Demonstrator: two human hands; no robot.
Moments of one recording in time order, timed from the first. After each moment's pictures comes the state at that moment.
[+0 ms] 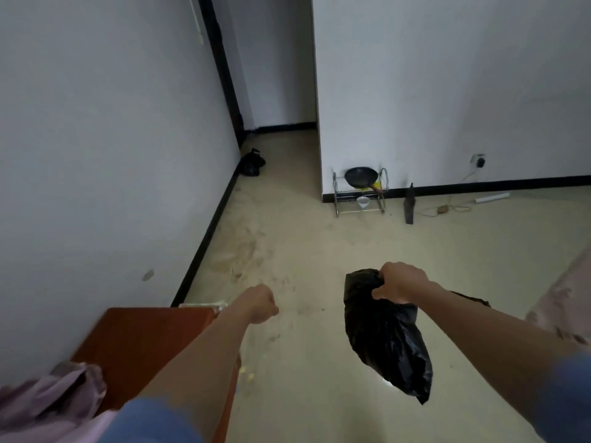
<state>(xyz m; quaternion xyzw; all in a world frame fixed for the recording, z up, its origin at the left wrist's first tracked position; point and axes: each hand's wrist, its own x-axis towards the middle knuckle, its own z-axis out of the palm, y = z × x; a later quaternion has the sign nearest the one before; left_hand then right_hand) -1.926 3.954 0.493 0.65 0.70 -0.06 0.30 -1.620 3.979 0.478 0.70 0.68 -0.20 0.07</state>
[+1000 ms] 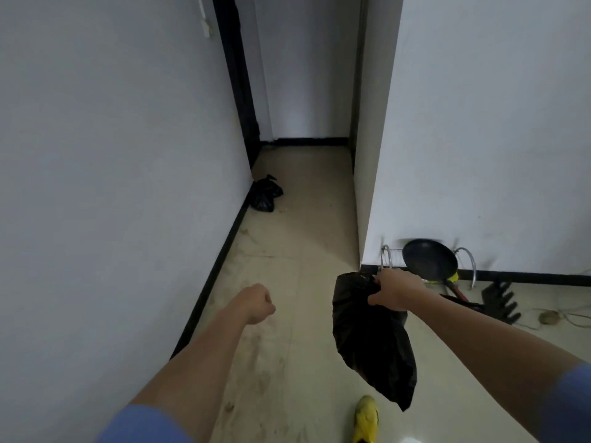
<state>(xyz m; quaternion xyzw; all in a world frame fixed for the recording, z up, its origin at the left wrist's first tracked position) -2.058 4.811 0.478 0.60 0.74 -0.01 0.32 -1.755 4.850 0.480 0.66 0.73 -0.18 0.10</state>
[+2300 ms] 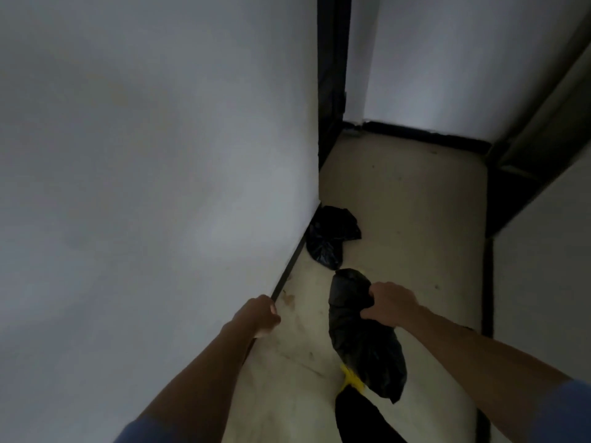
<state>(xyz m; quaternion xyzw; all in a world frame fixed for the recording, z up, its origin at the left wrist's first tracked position) -2.410 5.743 0.362 0.45 0.80 -0.02 0.39 -2.151 5.863 0.364 0.52 0.79 -0.26 0.20</state>
